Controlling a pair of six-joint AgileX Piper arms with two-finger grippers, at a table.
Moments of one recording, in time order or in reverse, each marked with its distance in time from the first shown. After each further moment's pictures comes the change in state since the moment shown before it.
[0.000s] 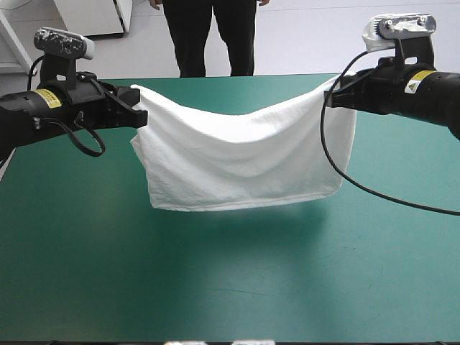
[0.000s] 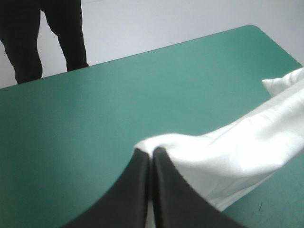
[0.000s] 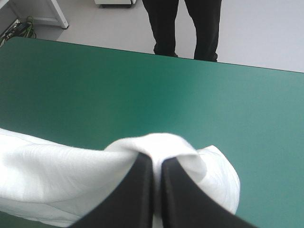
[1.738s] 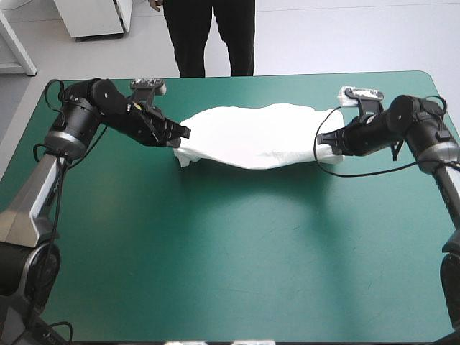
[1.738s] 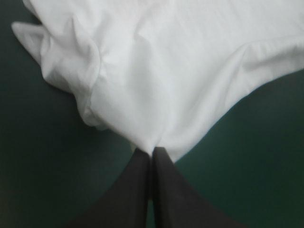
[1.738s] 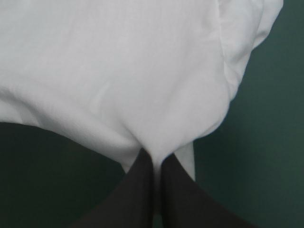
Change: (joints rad) left arm 0.067 0.423 0.119 -0.130 0.086 0.029; right arm -0.169 0.283 0.422 0.148 -0.122 -0.143
